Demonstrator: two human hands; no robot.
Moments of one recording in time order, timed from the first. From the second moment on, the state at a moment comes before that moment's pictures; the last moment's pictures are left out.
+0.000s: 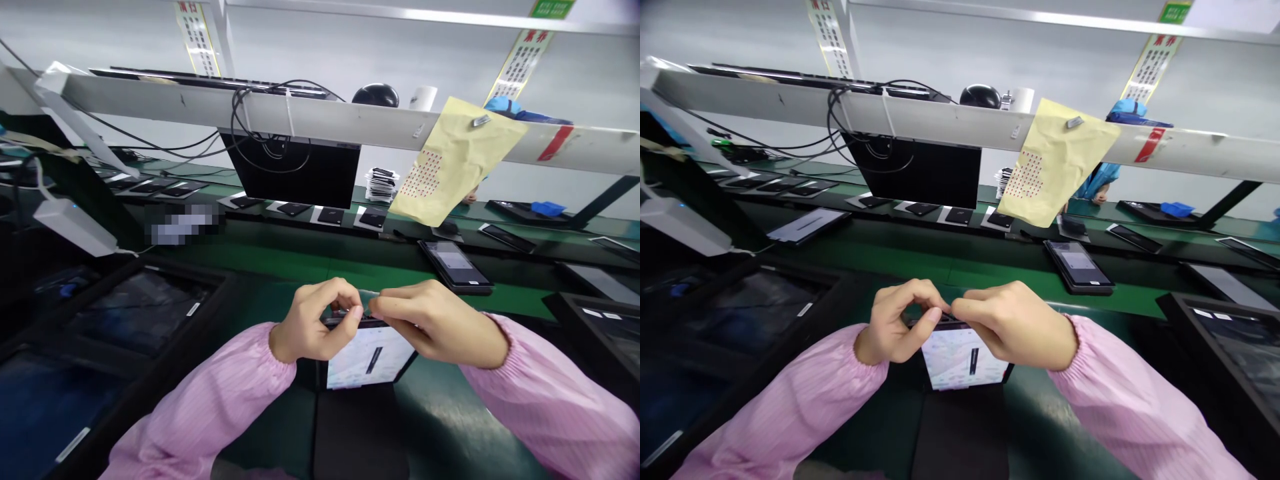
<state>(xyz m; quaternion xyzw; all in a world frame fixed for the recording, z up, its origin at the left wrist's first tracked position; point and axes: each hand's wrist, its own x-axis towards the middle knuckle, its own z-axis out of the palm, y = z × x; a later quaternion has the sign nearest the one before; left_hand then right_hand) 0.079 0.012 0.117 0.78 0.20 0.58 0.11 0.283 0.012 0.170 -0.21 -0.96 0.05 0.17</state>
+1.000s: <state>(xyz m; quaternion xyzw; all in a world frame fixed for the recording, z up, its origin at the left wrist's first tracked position) 0.078 0.029 0.111 0.77 0.19 0.59 0.12 0.288 -0.015 0.009 -0.42 -0.62 0.17 0.63</state>
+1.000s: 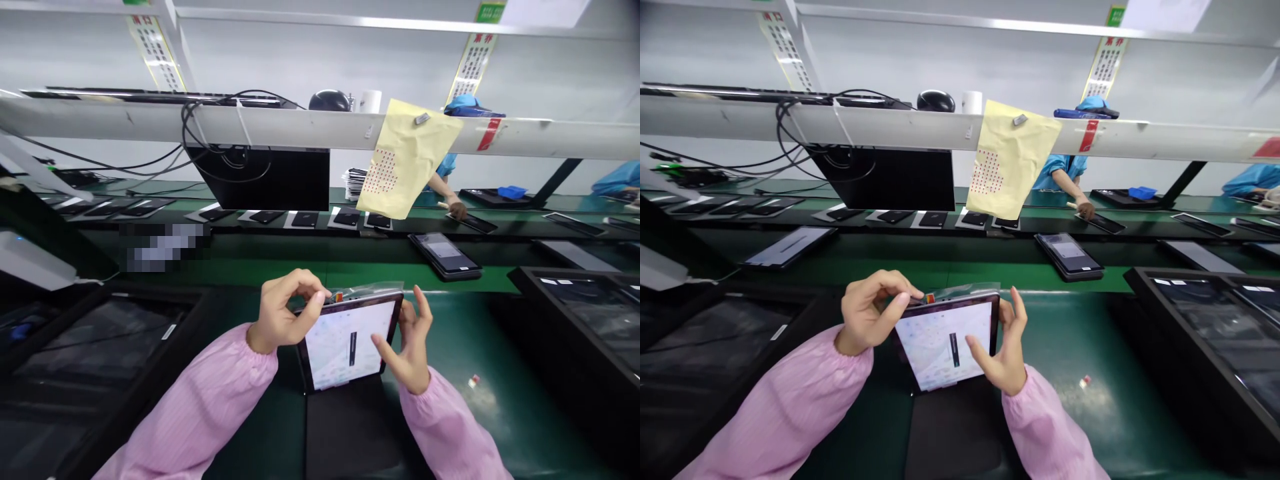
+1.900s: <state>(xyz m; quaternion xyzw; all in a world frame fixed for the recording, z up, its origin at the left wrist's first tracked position) 0.081 0.046 0.109 0.77 0.15 0.60 0.15 0.282 -0.002 0.022 -0.42 -0.58 0.15 0.68</state>
